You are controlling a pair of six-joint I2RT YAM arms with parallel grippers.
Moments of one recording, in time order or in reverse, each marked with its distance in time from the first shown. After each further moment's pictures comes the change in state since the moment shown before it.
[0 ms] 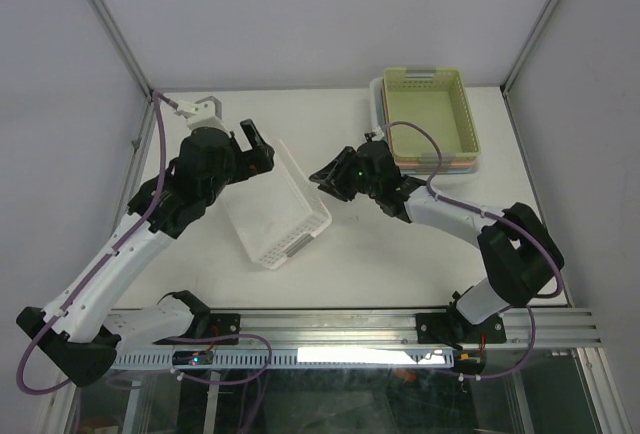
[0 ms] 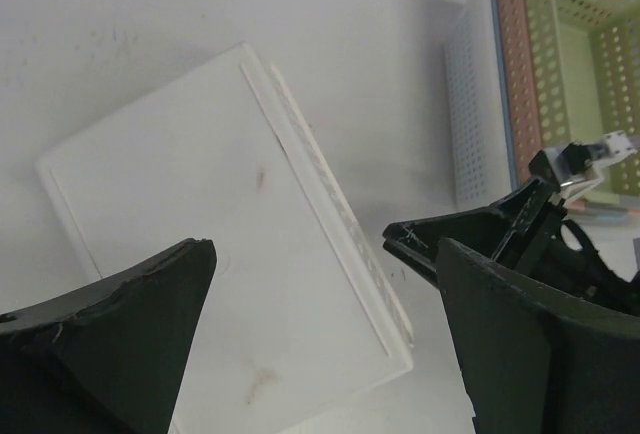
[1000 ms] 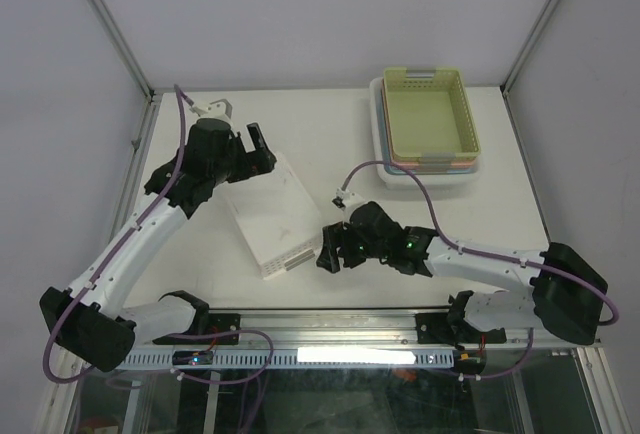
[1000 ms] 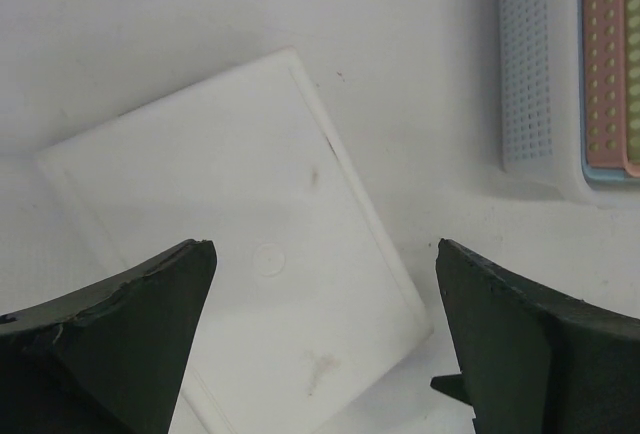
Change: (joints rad) left arm 0.152 0.127 -0.091 0.055 0.281 0.079; right arm 0.338 -0.334 -0.241 -0.328 0.100 -0.657
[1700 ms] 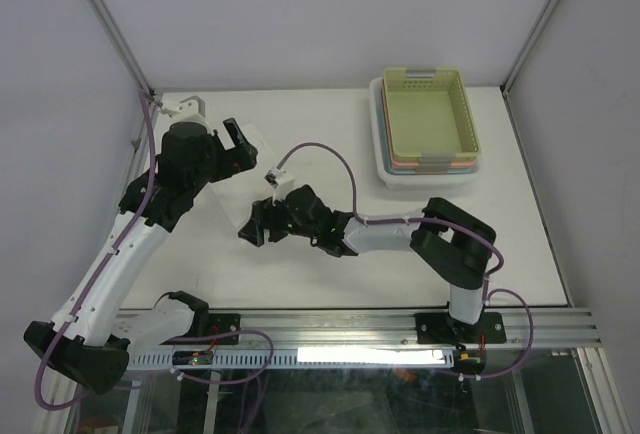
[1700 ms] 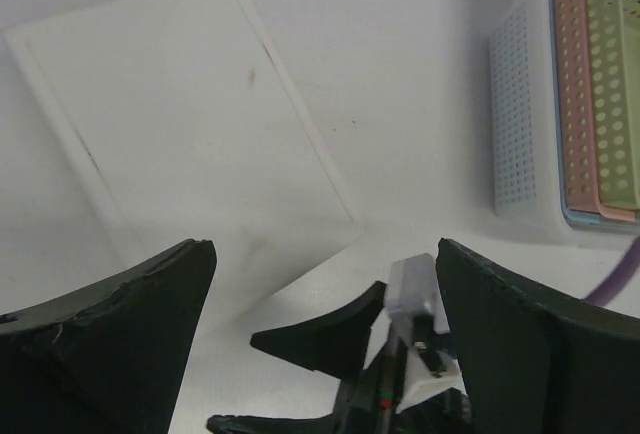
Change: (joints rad) left arm 0.058 -0.129 0.019 -0.040 -0.081 -0.008; right arm 0.092 0.678 0.417 0.603 -0.011 0.046
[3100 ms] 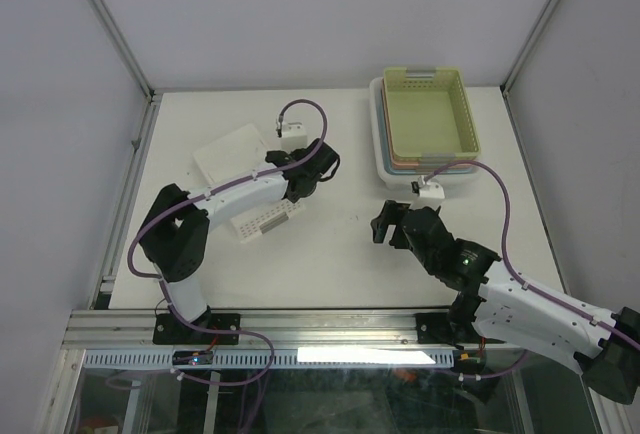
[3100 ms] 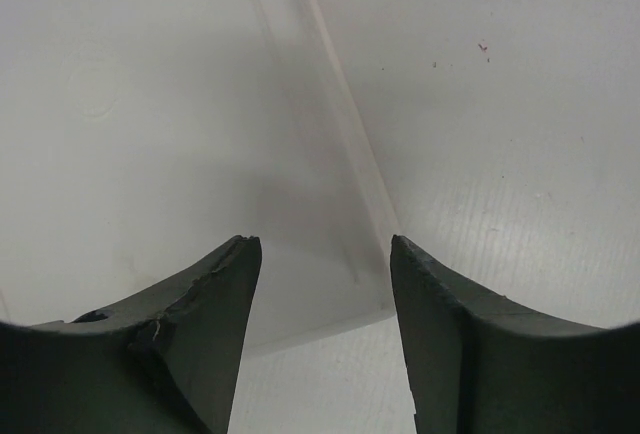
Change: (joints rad) left arm -0.384 0.756 0.190 -0.048 -0.562 -0.208; right arm -0.208 -1.140 -0.576 -0.812 0.580 0.054
